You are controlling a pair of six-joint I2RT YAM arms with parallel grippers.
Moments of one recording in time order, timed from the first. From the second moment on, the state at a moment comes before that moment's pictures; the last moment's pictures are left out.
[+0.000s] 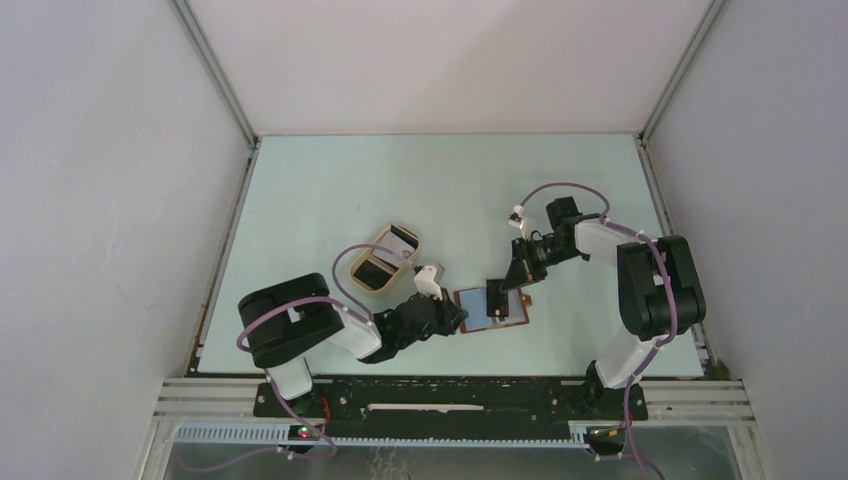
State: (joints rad) left arm -1.10 1.71 0.42 0.85 -0.25 -0.83; right arm 0.18 1.71 0.94 -0.60 -0.91 -0.16
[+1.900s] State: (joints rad) left arm -1.10 1.71 0.42 0.85 -0.25 -0.83; right arm 0.23 1.86 1.04 -0.72 -0.86 -0.09
